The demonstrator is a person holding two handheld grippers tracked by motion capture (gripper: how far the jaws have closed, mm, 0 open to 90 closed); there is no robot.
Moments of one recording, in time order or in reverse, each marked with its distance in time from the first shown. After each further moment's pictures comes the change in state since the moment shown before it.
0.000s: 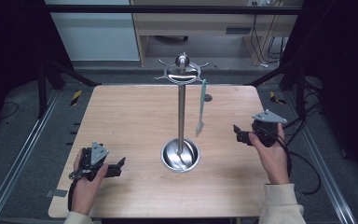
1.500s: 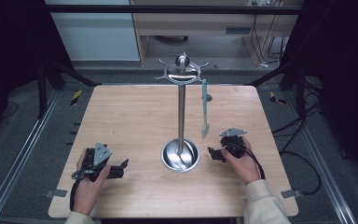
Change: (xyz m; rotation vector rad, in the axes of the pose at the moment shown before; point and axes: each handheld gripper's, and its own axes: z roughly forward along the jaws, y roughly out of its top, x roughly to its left) left arm -0.007 0.001 0.003 -0.001 -0.047 0.023; right arm 0.063 -0.056 0.069 0.221 0.189 -0.070
